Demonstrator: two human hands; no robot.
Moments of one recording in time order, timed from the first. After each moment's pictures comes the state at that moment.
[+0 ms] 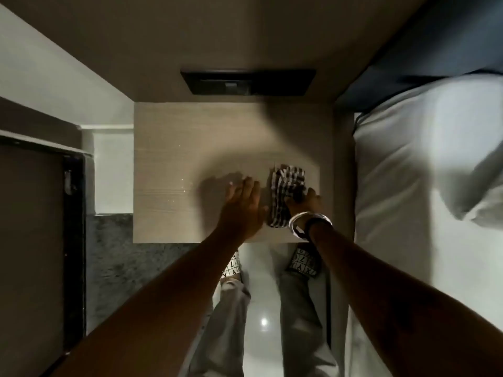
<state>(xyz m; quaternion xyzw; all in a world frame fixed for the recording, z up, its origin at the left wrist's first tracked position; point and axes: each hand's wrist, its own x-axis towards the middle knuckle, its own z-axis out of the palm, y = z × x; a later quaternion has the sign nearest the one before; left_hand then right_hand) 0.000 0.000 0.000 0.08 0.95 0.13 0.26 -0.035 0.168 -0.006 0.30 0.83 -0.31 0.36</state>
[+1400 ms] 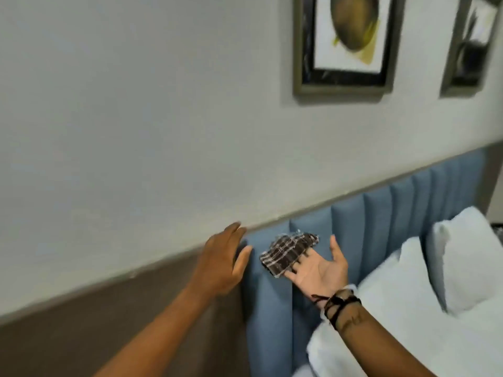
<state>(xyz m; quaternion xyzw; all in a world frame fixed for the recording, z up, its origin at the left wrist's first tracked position) -0.181 0.106 0.722 0.39 0.85 0.22 -0.29 -0.100 0.323 0.689 0.03 0.24 -0.97 -0.06</state>
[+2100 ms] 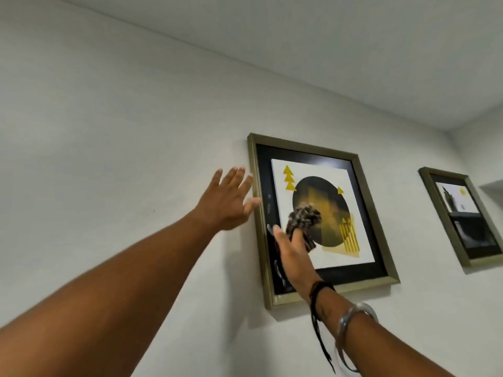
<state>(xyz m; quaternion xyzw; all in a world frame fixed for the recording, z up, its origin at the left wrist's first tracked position) -0.298 0.310 1.222 0.28 0.76 -0.11 -0.57 -0.285 0.470 1.097 -0.18 0.63 -0.56 -0.50</state>
